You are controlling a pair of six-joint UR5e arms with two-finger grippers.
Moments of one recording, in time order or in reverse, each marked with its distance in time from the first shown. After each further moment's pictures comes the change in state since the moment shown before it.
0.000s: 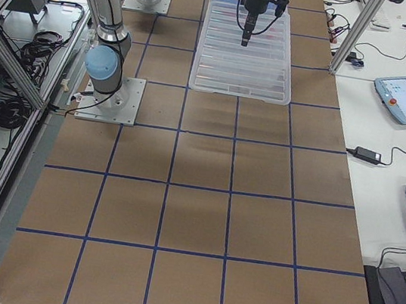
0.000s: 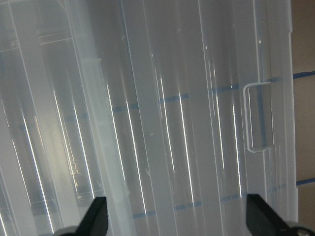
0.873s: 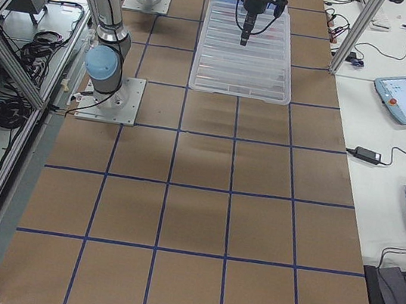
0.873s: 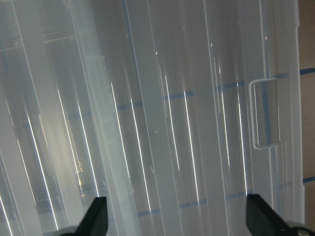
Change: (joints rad) left arm 0.000 -0.085 0.014 0.051 0.071 -0.004; right arm 0.001 -0.001 0.003 0.000 0.007 0.005
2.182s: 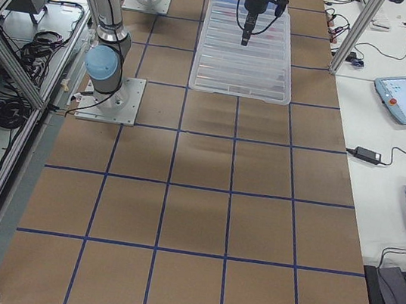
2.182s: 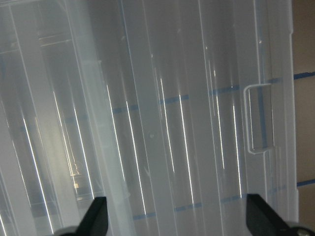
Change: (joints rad) left arm 0.222 0.104 0.494 -0.715 -0.030 0.178; right arm -0.013 0.004 -0.005 -0.006 -0.012 -0.014
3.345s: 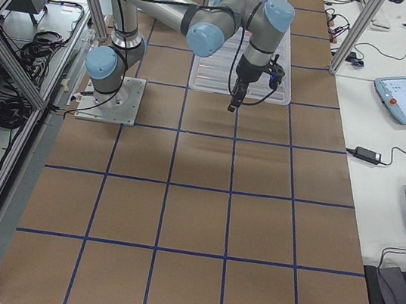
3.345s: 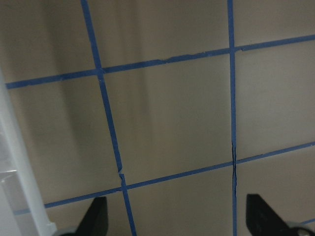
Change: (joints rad) left arm 0.233 -0.124 -0.321 0.538 0.003 0.300; right arm -0.439 0.052 0.069 -0.028 -0.185 -0.454
